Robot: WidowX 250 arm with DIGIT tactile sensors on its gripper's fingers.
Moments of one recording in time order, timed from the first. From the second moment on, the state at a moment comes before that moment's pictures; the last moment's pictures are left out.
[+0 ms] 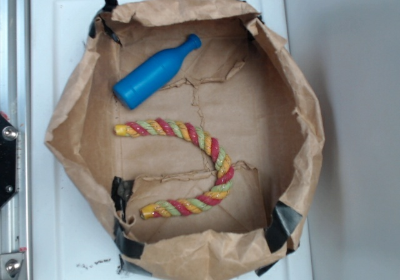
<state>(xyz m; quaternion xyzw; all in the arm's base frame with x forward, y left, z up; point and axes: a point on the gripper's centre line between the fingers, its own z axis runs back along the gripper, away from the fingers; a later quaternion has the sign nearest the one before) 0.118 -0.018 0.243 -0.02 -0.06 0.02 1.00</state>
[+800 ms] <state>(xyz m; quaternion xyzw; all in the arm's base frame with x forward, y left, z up) 0.119 -0.027 0.239 0.00 -0.04 0.02 1.00</state>
